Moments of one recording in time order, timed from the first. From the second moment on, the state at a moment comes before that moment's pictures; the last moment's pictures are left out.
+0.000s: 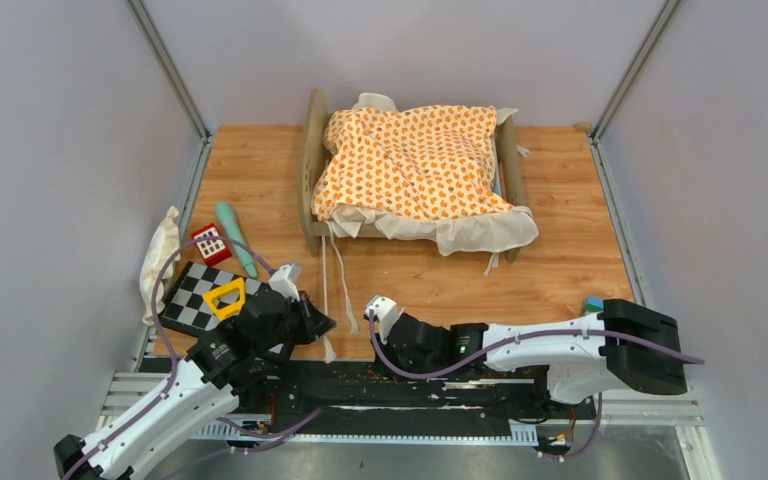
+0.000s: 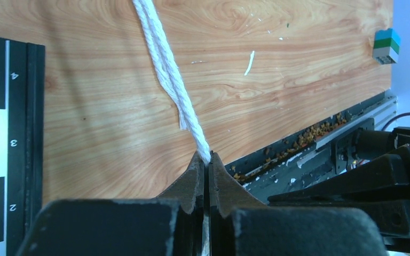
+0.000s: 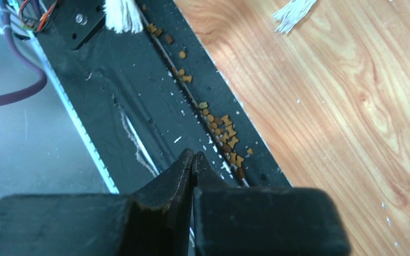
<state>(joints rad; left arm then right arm) -0.75 0.39 0.30 -0.50 0.04 -0.83 1.40 1.34 0.65 -0.01 0.04 0.55</state>
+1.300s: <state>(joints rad) -0.75 1.01 0.28 0.18 -0.40 -1.36 1.40 0.80 0.49 -0.32 0.50 0.75</state>
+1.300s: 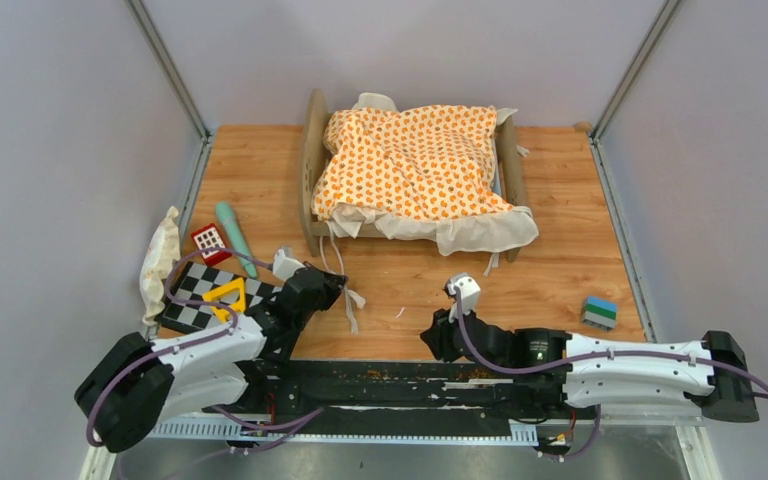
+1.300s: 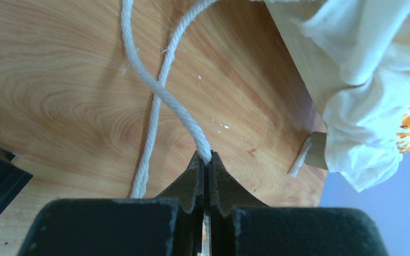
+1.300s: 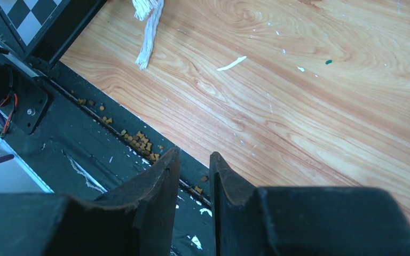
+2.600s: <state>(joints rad) -0.72 0.74 0.36 -0.13 -0.51 -1.06 1.40 0.73 0.41 -0.29 0.54 0.74</state>
